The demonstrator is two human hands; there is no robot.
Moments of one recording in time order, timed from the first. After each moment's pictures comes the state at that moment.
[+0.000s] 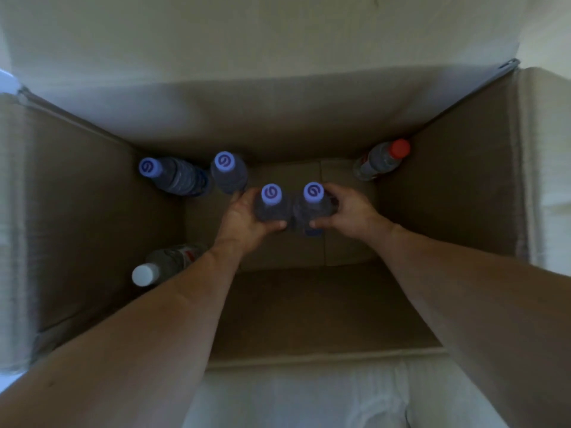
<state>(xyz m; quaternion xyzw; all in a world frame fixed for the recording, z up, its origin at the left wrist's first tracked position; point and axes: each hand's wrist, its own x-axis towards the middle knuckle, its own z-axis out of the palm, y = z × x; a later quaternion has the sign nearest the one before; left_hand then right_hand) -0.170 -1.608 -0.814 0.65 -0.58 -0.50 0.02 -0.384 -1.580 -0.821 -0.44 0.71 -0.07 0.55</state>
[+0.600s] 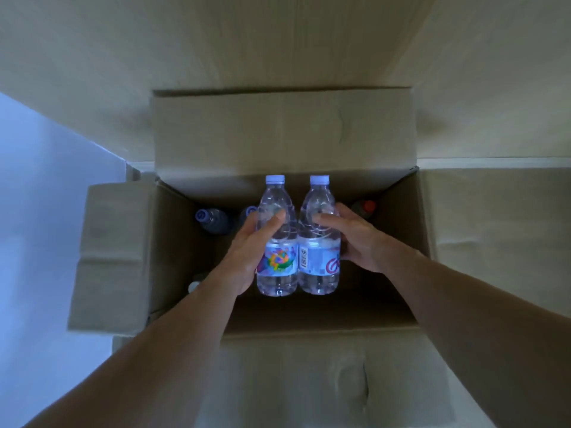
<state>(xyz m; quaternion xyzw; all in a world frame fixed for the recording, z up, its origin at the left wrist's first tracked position) -0.170 -1.614 -0.649 0.59 -0.24 -0.74 0.20 -0.380 -1.595 -0.659 -0.17 0.60 -0.25 0.74</state>
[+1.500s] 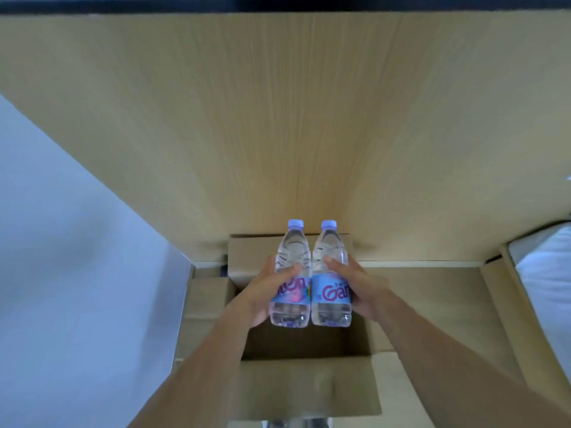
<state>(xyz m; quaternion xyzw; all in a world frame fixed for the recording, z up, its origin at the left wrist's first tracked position) -0.165 -1.611 -0.269 0.49 -0.30 -0.79 0.21 -0.374 -1.576 -0.282 -0.15 0.54 -0.39 0.73</state>
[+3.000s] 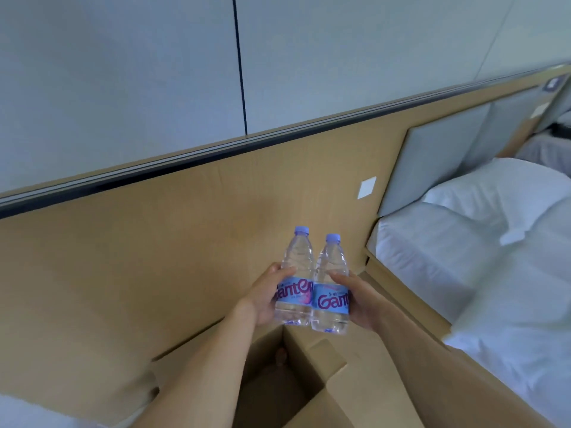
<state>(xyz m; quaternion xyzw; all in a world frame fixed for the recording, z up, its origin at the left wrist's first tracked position) -0.310 -1.607 -0.126 0.31 -0.45 -0.83 0.08 -0.457 -1.446 -0.125 -0.06 0.56 -0.64 0.53</state>
